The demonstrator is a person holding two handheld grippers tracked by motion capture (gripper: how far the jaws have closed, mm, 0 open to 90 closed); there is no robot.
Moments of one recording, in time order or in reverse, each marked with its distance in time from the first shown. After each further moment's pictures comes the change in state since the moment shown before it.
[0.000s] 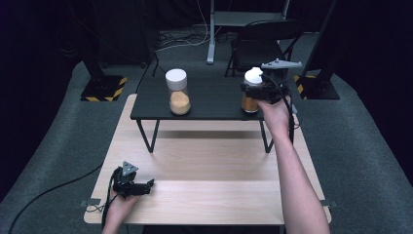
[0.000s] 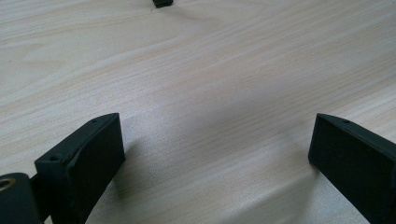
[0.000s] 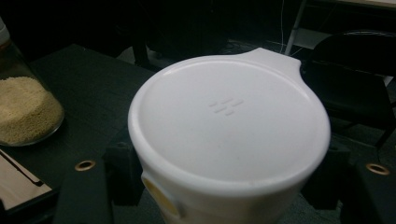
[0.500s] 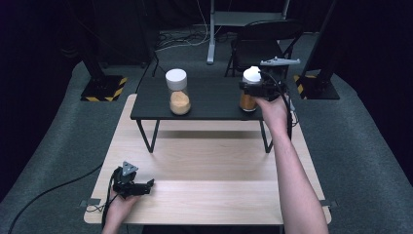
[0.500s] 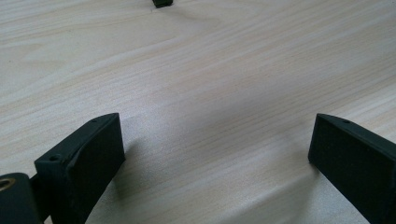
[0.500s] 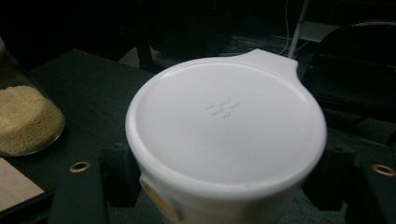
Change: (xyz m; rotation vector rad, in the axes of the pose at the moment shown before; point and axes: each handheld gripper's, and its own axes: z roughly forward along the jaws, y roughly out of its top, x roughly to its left) left arm 0.000 0.000 0.000 0.000 0.000 0.000; right arm -0.006 0.004 0.007 0.009 0.016 0.036
